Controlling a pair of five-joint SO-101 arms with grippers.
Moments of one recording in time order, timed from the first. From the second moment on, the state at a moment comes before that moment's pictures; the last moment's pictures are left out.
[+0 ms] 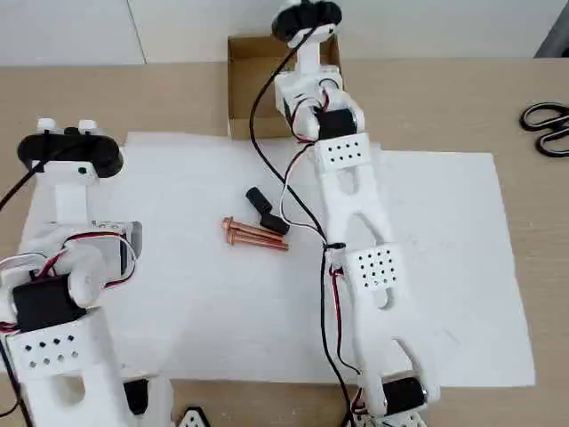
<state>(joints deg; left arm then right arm) -17.8 -49.5 31.7 82.9 -7.9 -17.3 69.5 -89.6 57.1 -3.6</state>
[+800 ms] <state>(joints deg) -17.8 -49.5 37.0 82.9 -7.9 -20.4 52.4 -93.8 99.3 -3.6</state>
